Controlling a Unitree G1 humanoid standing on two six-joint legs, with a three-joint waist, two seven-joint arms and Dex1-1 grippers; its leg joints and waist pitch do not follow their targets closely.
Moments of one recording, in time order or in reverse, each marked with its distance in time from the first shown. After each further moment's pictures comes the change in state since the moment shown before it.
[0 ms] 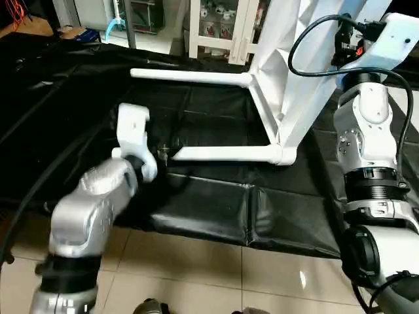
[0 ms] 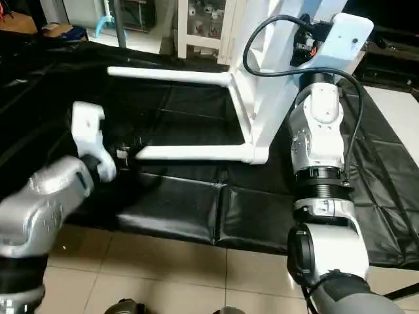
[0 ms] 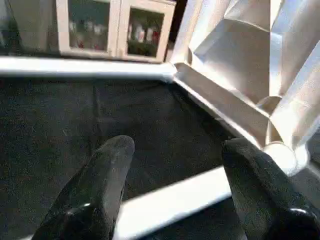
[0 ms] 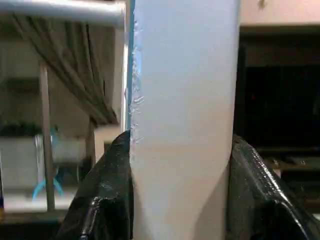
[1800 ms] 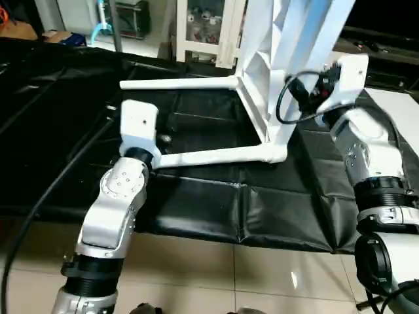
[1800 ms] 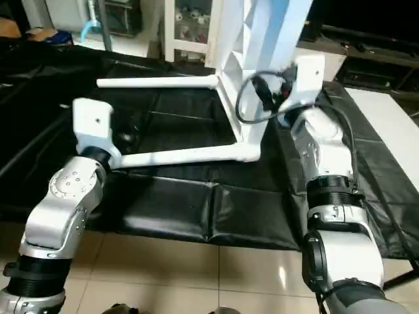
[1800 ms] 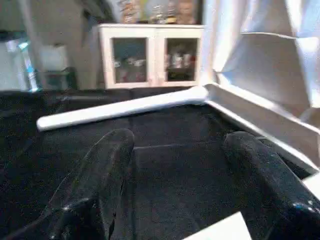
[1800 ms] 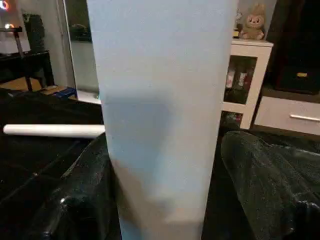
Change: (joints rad) left arm 0.025 -0.115 -0.075 0.042 0.236 -0.243 0.153; right arm 0.057 -0.064 0.046 0.185 0.071 0.159 0.394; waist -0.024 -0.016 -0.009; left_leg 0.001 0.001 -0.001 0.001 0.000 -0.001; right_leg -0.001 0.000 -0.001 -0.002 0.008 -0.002
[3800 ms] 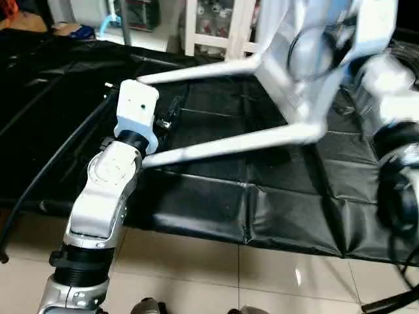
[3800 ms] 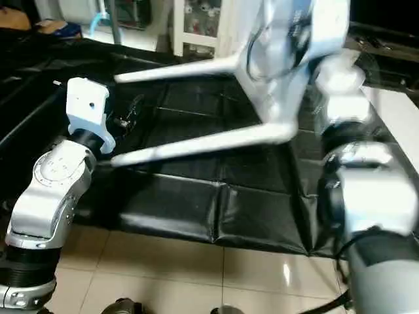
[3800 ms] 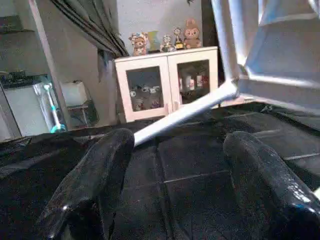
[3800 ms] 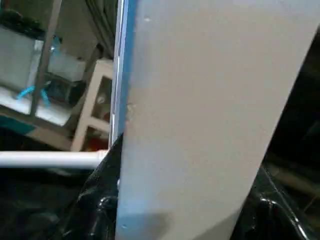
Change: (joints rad) left arm -0.061 0.046 0.022 -0.033 0.080 -0.037 -0.039; right arm -0.410 -0.152 0.119 0.405 -0.265 -0.212 -0.199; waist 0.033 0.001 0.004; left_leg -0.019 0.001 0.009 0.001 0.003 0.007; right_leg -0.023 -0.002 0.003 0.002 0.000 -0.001
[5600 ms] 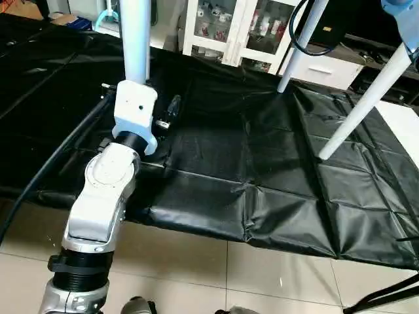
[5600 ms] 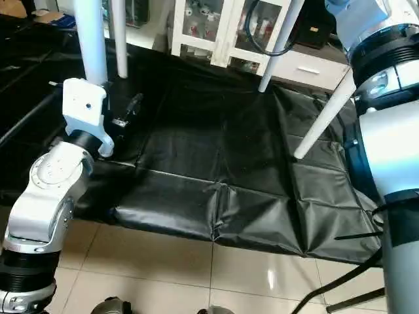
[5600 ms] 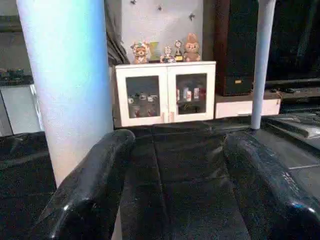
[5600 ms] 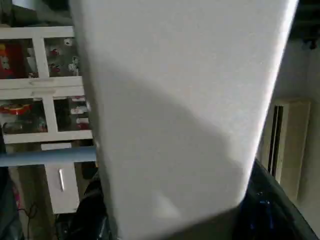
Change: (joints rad) left arm 0.019 -0.009 0.010 -0.038 0.000 0.003 -0.011; right arm -0.336 -0.085 0.481 0.094 -0.557 -0.061 0.136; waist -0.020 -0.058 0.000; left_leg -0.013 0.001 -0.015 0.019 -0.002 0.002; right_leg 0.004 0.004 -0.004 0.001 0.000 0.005
